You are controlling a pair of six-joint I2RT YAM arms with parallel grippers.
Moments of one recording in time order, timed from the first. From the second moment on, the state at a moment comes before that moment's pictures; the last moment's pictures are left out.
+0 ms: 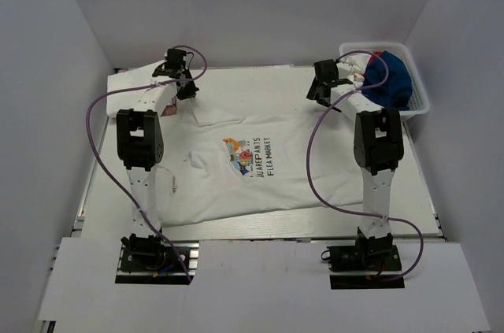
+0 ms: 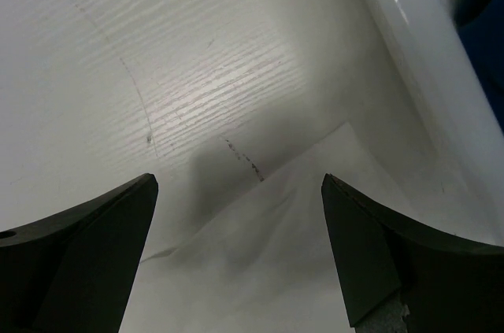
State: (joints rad) left arm -0.11 2.29 1.96 -0.54 -0.06 -0.44; right arm 0.24 2.18 1.72 -0.43 0.43 0.53
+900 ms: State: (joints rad) left arm -0.12 1.99 1.63 -0.56 0.04 -0.50; right arm 0.25 2.27 1.74 -0.49 0.51 0.60
